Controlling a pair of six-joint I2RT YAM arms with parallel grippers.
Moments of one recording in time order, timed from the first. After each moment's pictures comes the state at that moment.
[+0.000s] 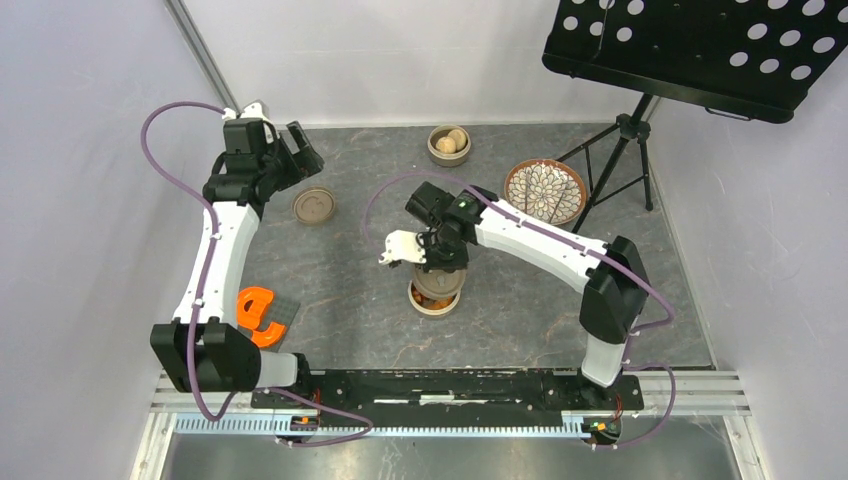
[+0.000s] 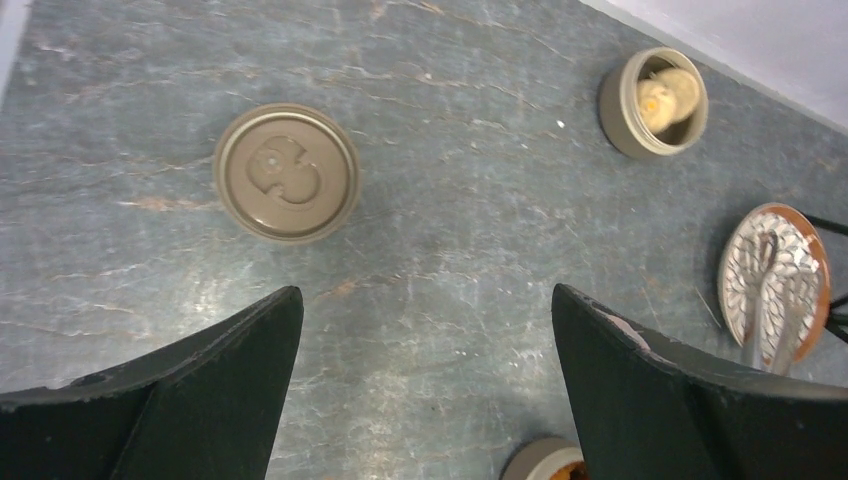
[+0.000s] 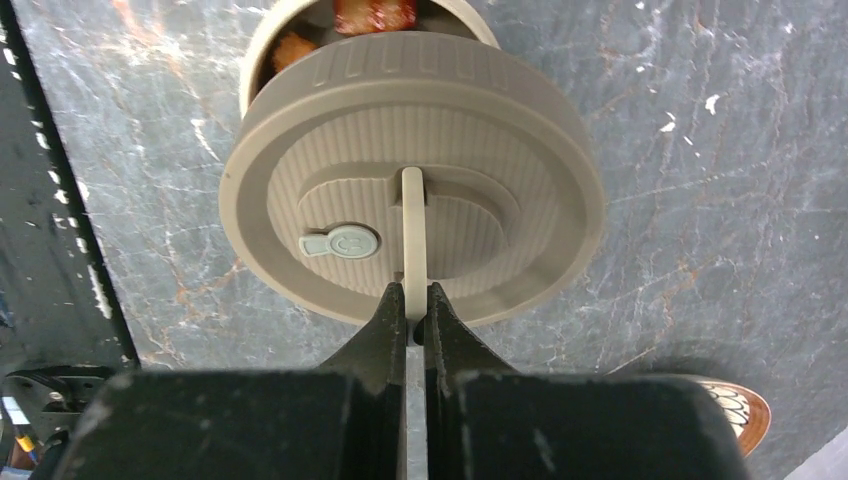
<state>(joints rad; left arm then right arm) 0.01 1.35 1.37 -0.59 0.07 -0.40 0.90 1.82 1.62 -1.09 -0.13 -0.80</state>
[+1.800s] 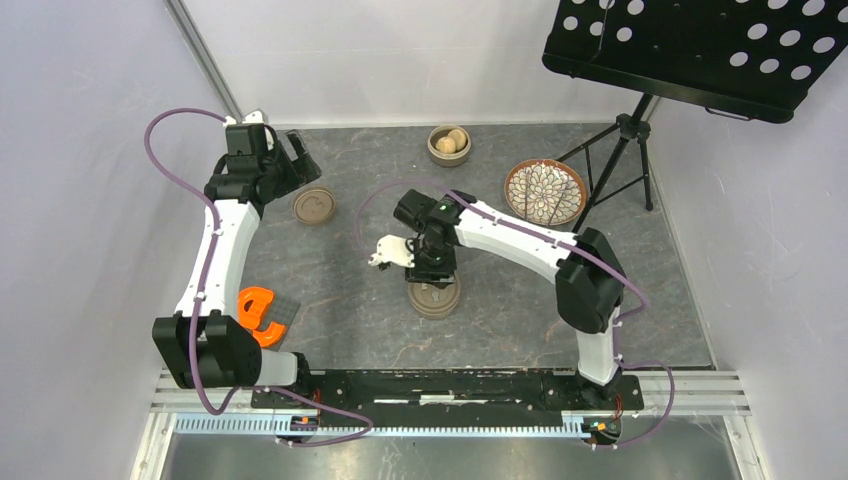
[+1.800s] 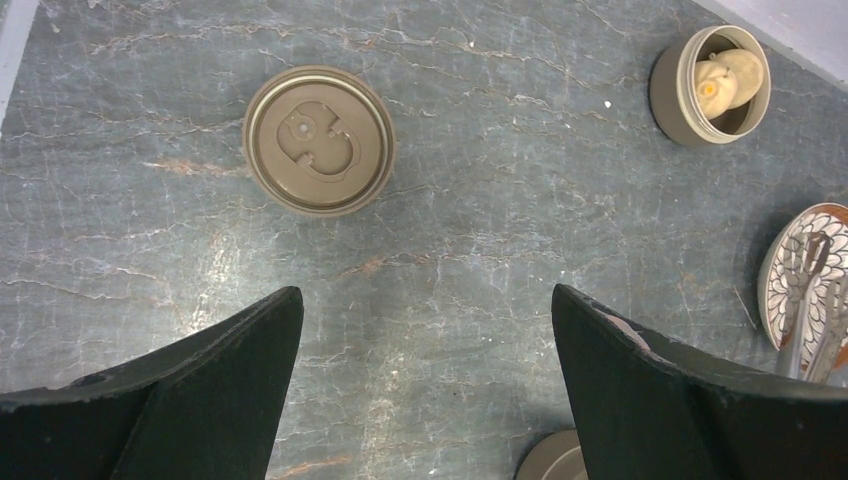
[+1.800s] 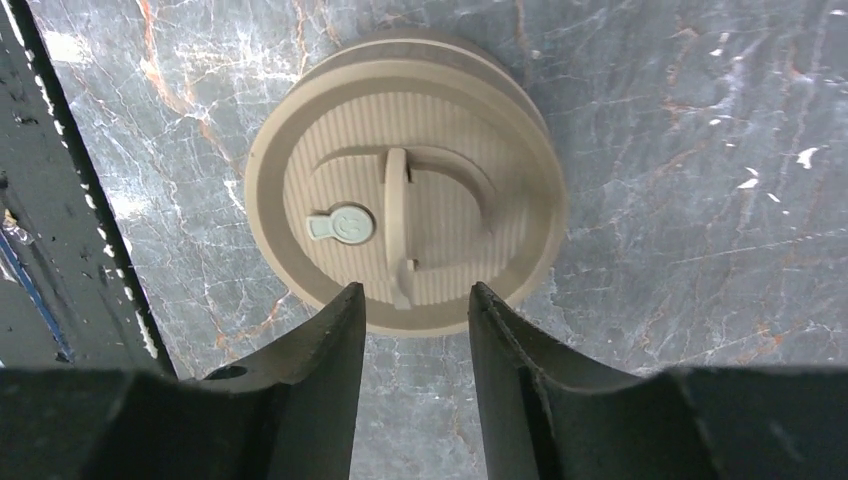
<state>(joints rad) 0.04 1.37 1.35 -0.64 0.03 -0.40 0.94 1.95 1.67 -1.10 -0.17 -0.70</state>
